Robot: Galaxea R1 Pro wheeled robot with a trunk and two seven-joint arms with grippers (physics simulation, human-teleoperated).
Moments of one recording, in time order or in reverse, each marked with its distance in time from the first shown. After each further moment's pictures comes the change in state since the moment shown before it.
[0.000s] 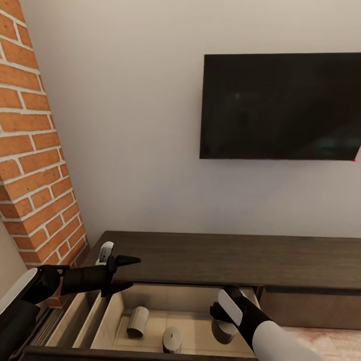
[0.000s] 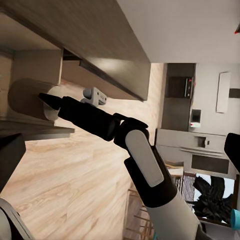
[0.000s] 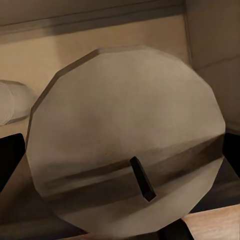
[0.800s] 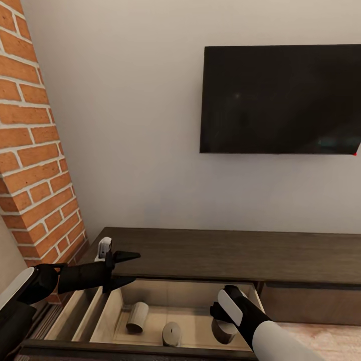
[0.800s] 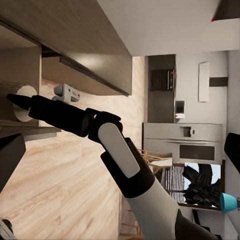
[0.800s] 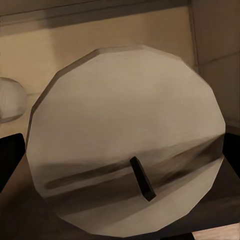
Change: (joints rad) left arm 0.006 0.025 -0.013 -0.051 0.002 0.001 -0.109; right arm 0.000 0.000 0.001 0.001 0.000 -0.001 0.000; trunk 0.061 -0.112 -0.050
